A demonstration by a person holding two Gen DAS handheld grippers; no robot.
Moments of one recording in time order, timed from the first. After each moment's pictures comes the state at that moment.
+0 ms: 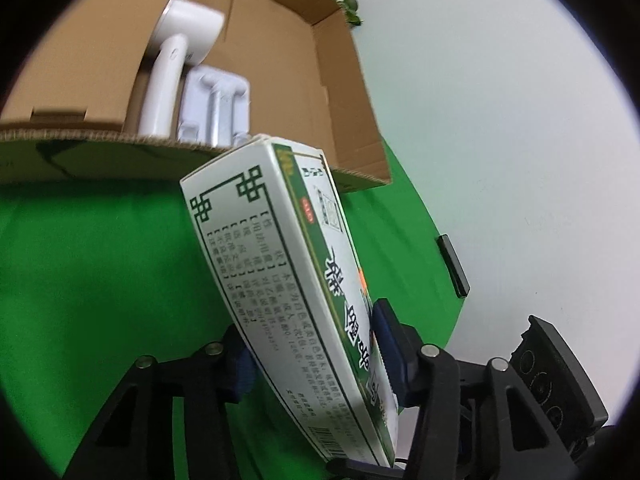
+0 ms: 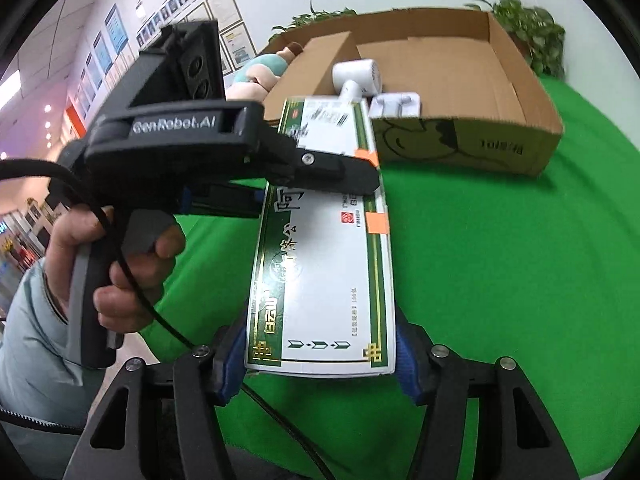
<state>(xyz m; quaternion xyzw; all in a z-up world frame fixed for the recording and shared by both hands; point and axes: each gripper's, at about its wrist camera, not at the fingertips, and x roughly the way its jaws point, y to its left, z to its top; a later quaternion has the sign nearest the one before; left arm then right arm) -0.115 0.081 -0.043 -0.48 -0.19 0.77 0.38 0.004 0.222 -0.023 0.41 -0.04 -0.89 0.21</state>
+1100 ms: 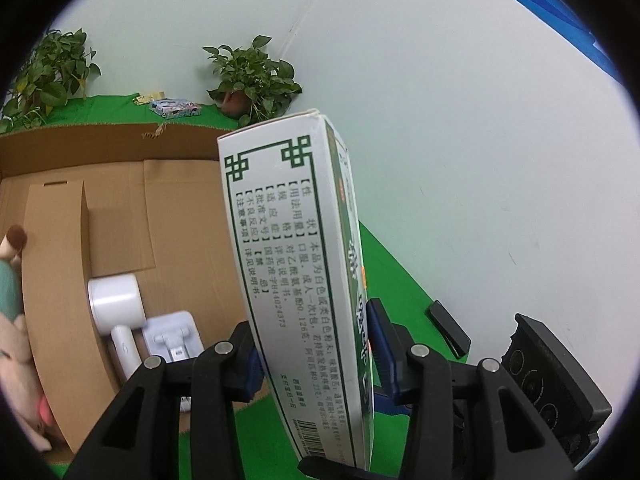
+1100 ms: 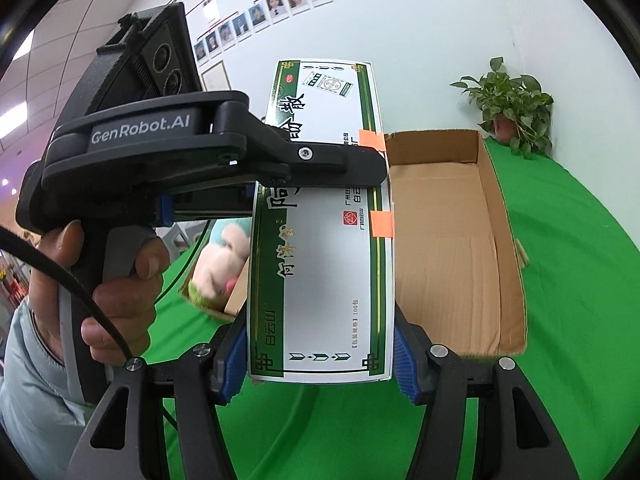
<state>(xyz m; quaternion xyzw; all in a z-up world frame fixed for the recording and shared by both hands) -0.191 0.120 0.141 -0.37 -0.10 0.83 0.41 -0.105 0.250 0.110 0.29 -0.08 -0.93 0.19</state>
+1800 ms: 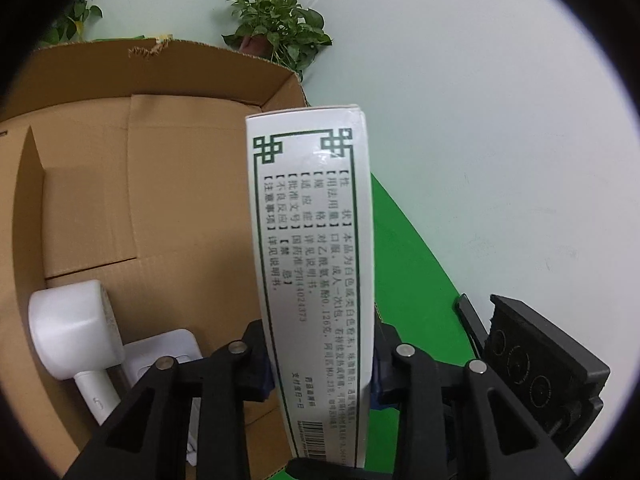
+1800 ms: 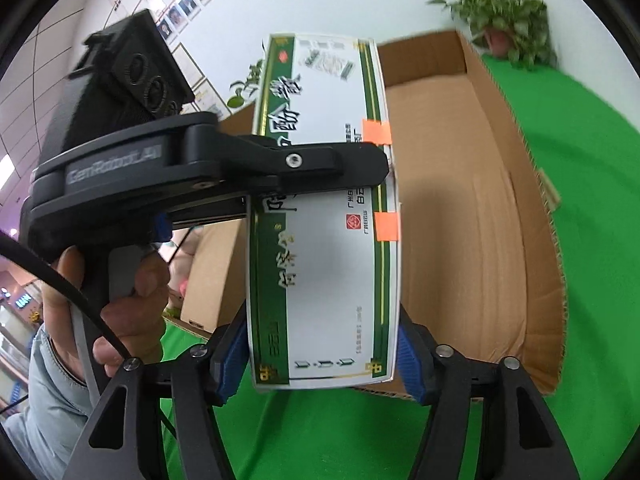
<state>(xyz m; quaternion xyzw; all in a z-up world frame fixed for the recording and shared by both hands) -0.266 0.153 0.057 -0.45 -0.12 0.79 0.40 -0.198 0.292 0.050 0.40 -0.15 -0.88 0.22</state>
